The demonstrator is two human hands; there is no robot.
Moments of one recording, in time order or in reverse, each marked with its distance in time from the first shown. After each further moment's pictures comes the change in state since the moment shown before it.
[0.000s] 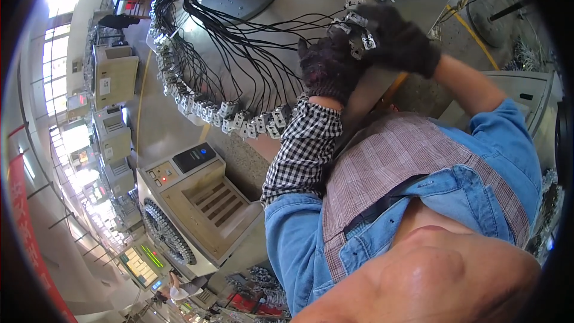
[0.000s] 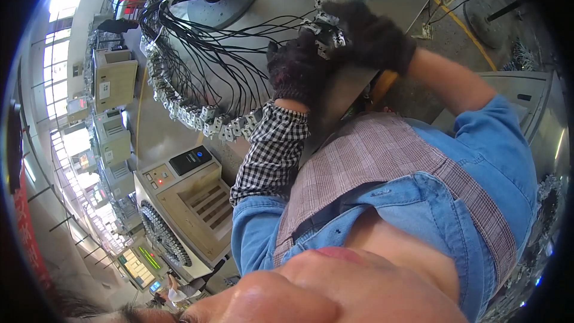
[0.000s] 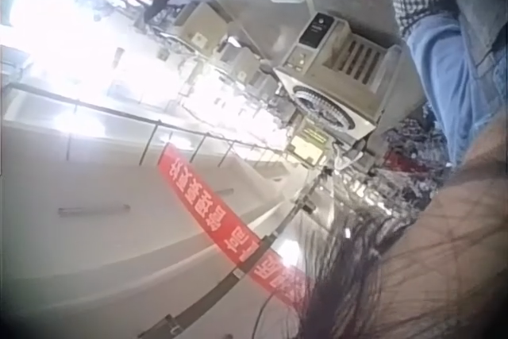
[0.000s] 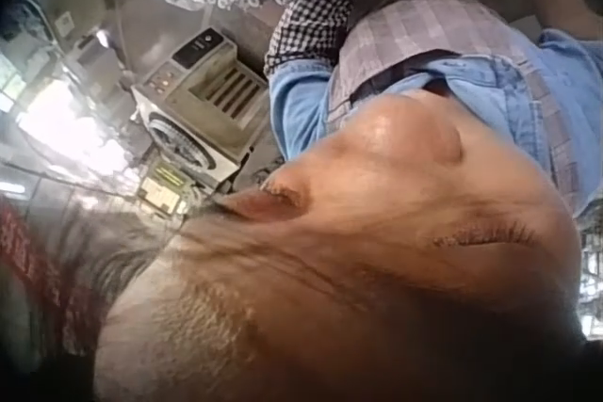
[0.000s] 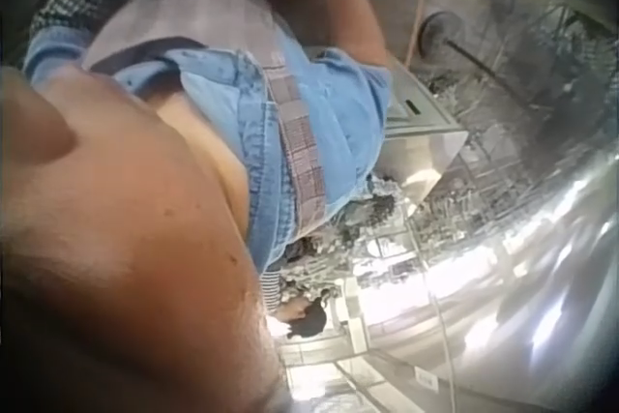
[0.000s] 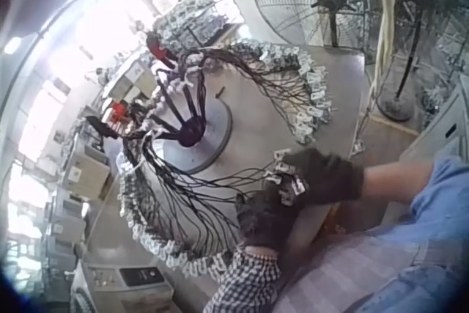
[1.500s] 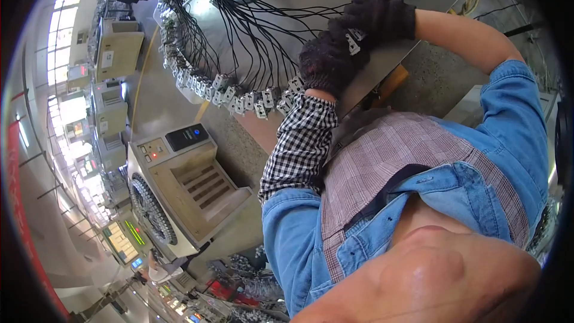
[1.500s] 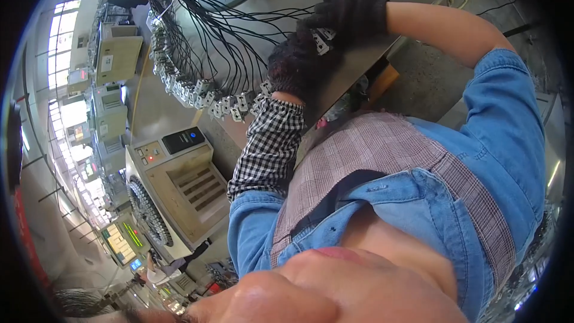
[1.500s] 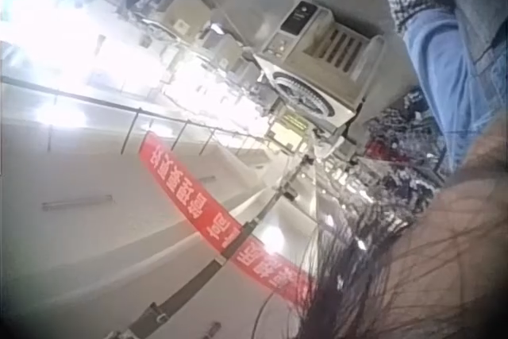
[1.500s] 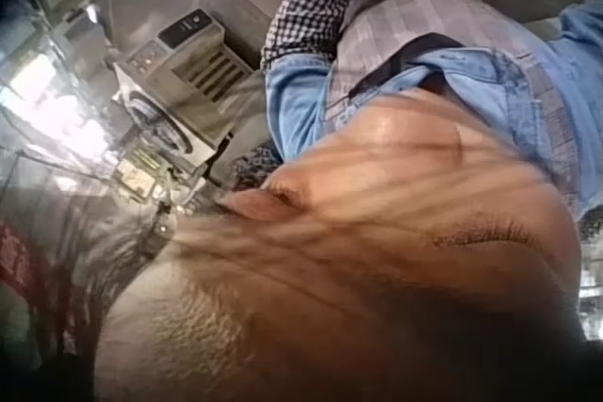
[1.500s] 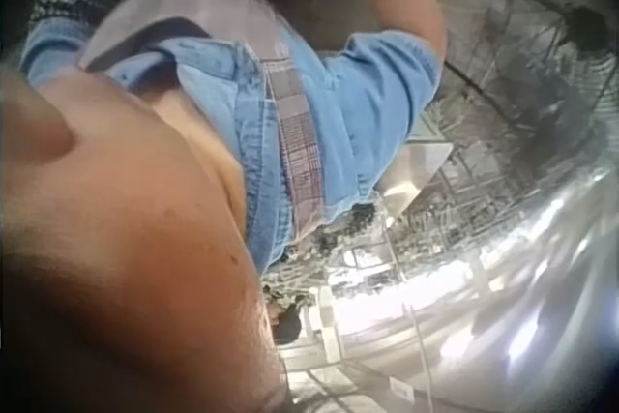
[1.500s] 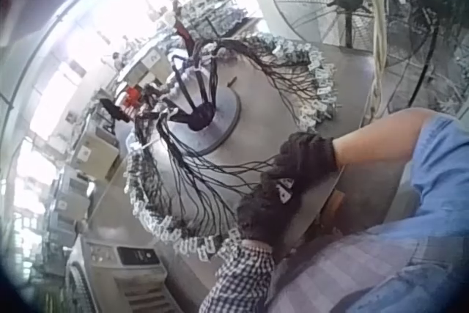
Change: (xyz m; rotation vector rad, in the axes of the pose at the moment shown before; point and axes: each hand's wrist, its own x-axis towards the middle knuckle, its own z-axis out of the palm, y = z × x) left_hand -0.023 0.013 0.003 -0.077 0.138 -0.050; right_hand 0.061 0.012 -0.004 -0.417 -0.412 -0.546
